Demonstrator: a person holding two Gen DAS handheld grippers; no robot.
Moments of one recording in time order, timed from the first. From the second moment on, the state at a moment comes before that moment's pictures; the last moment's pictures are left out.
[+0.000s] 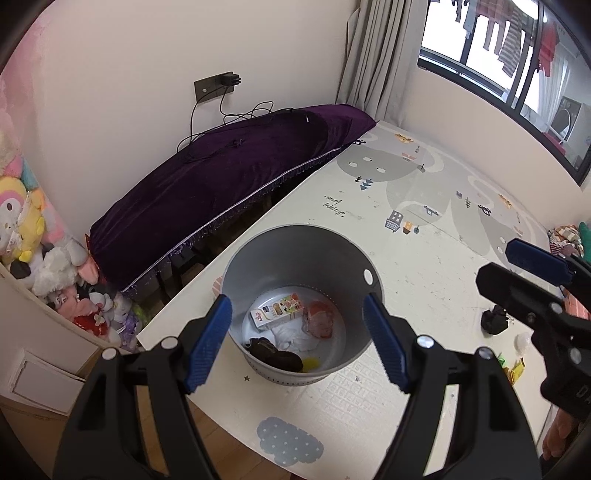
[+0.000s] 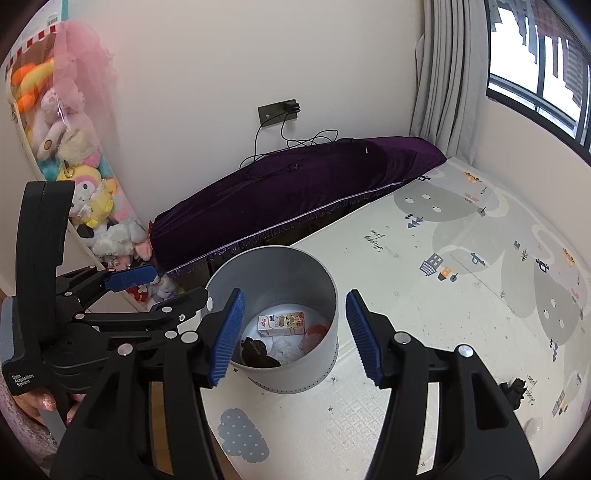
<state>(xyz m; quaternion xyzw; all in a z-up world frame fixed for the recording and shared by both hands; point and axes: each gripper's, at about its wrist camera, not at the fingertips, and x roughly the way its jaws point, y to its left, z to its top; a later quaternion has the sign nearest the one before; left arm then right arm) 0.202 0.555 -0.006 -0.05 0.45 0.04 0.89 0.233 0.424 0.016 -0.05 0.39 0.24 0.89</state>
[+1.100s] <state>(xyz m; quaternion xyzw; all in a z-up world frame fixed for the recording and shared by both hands) 0.060 0.239 0.006 0.03 0.44 -0.11 0.89 0.020 0.054 0.017 0.03 0.39 0.04 0.92</state>
